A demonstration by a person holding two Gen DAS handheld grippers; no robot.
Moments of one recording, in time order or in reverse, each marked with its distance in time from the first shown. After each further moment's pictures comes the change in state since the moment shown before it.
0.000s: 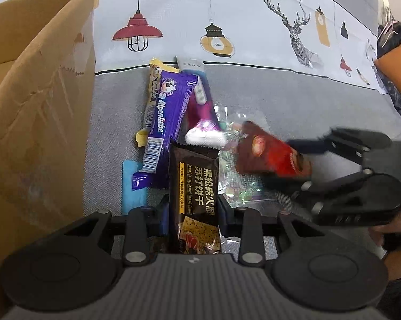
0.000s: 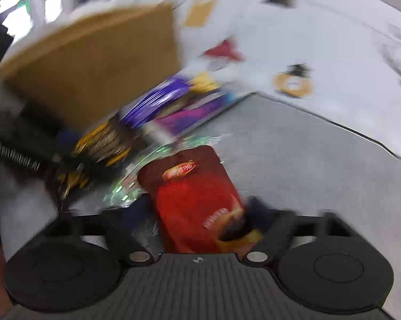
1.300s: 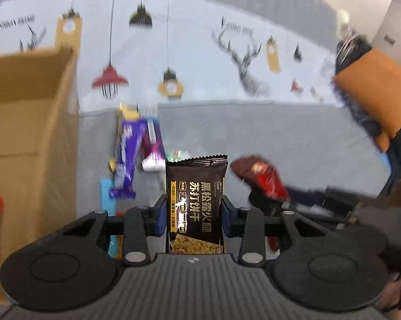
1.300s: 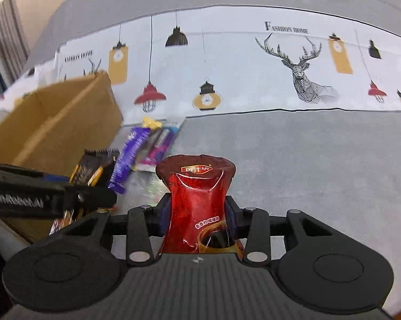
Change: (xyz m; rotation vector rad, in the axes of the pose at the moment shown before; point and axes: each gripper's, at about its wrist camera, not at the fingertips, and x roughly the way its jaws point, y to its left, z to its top) left arm -0.115 -0.041 -0.004 0.049 -0.142 -0.113; right arm -0.108 0.083 -0.004 0.400 -0.123 -0.318
